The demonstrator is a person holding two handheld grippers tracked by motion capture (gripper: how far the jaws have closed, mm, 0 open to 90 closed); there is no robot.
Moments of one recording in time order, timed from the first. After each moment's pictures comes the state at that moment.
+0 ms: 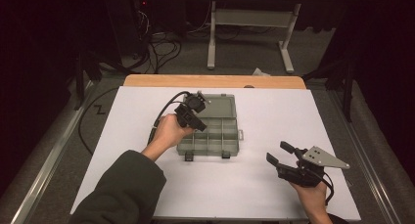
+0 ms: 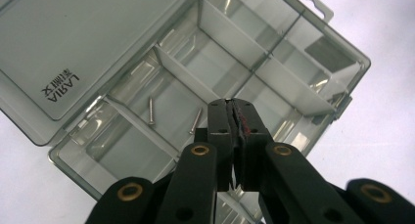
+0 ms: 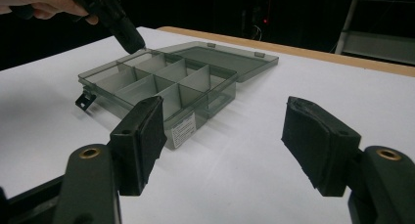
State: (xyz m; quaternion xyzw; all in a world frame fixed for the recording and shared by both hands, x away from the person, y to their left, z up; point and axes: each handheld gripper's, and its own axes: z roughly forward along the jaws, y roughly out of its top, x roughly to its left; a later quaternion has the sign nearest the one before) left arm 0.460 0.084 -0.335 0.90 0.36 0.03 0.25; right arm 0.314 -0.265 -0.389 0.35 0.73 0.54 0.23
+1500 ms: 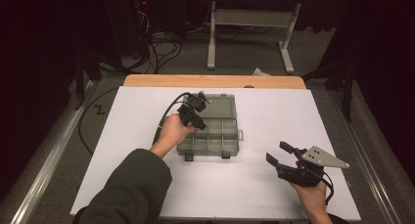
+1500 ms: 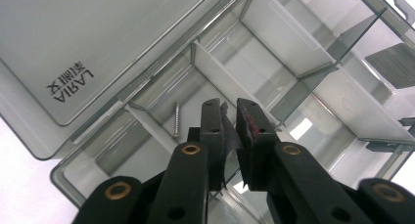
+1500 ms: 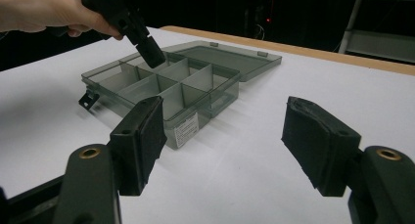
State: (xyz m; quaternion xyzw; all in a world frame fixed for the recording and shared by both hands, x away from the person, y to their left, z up) left arm 0.483 0.079 -0.364 0.90 0.38 0.04 0.23; right arm 0.314 -0.265 -0.389 0.35 0.73 0.54 0.23
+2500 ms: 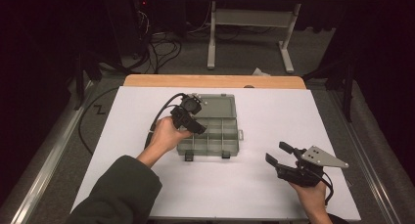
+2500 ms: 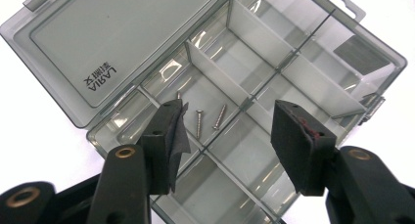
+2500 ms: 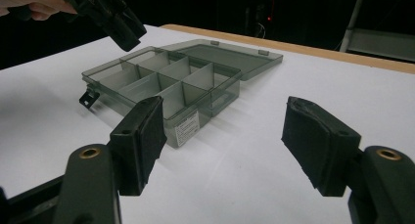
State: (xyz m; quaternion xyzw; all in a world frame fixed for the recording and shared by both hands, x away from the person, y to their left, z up) left arm 0.445 0.091 -0.334 0.89 0.37 0.09 0.25; right arm 0.314 -0.264 -0.389 0.35 0.73 0.54 0.23
